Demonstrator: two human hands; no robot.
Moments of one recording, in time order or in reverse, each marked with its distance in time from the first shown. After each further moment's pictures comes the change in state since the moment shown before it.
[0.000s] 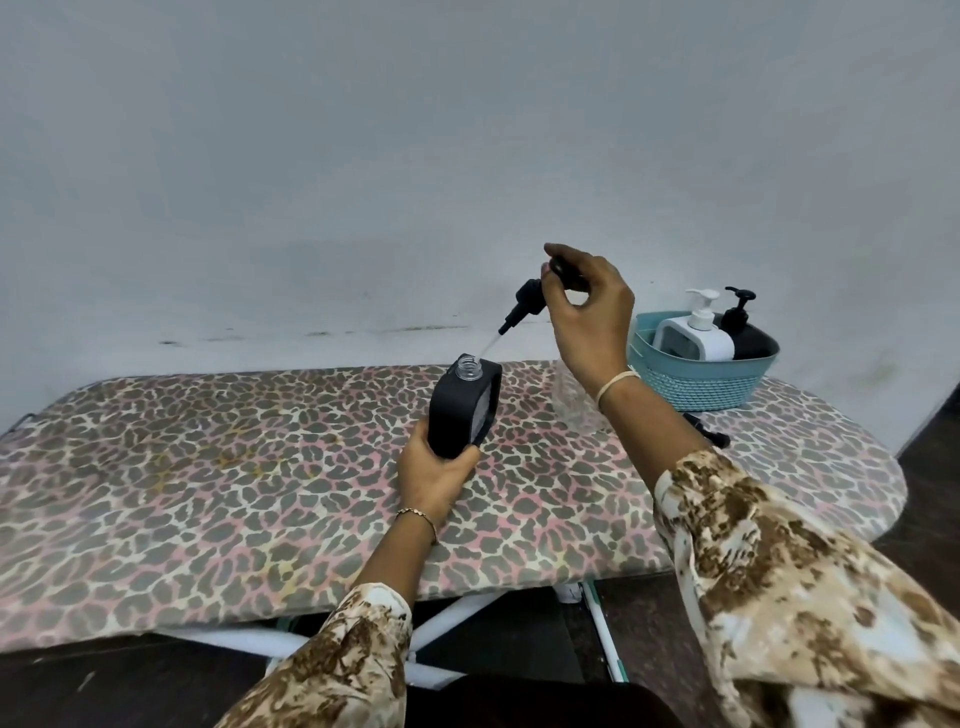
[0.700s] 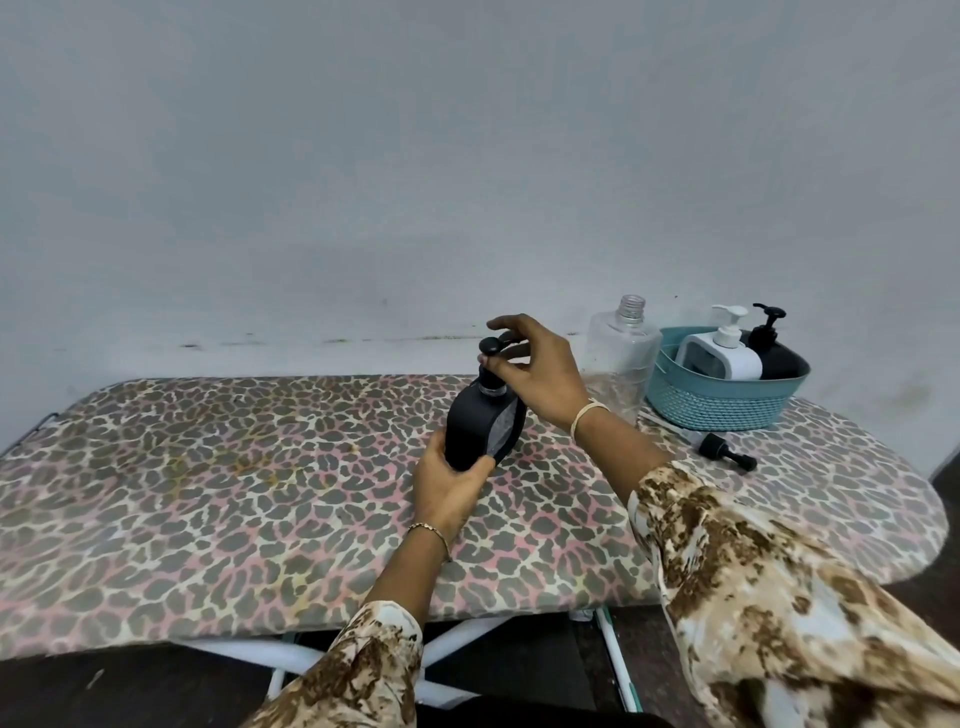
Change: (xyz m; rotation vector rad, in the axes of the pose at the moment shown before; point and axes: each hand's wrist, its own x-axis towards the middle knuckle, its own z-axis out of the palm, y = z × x) left_hand 0.011 -0.008 0.000 -0.119 -0.023 -0.025; right_hand -0.026 0.027 0.040 -0.124 -0.549 0.107
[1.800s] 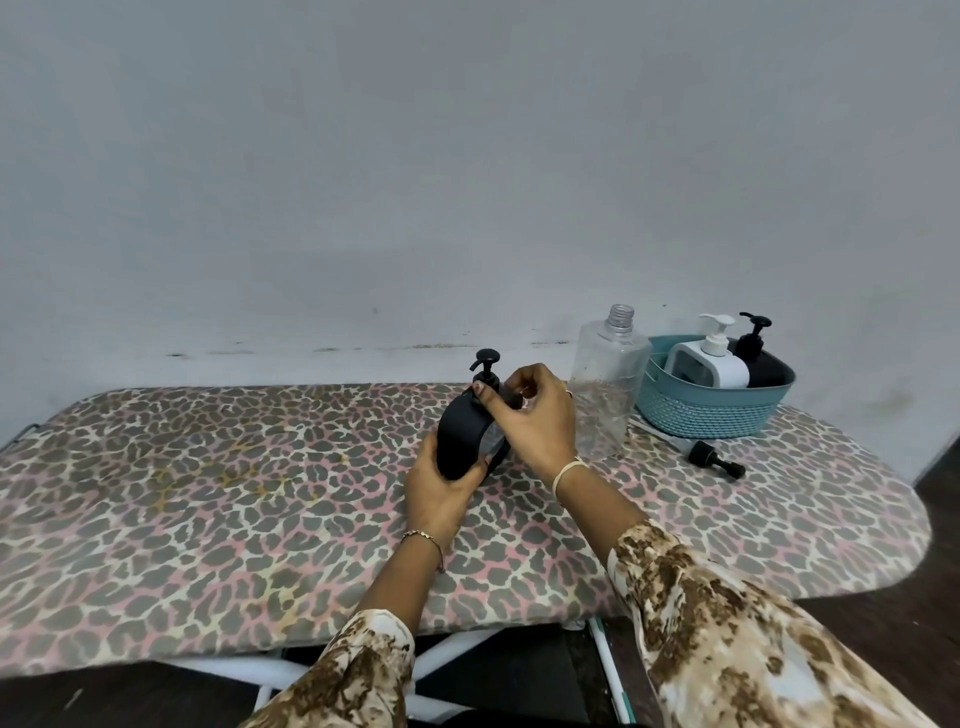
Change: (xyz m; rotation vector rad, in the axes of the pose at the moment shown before) left_hand 0.009 -0.010 0.001 0.089 0.001 0.210; right_hand -0.033 0.021 0.025 -0.037 0.308 0.197
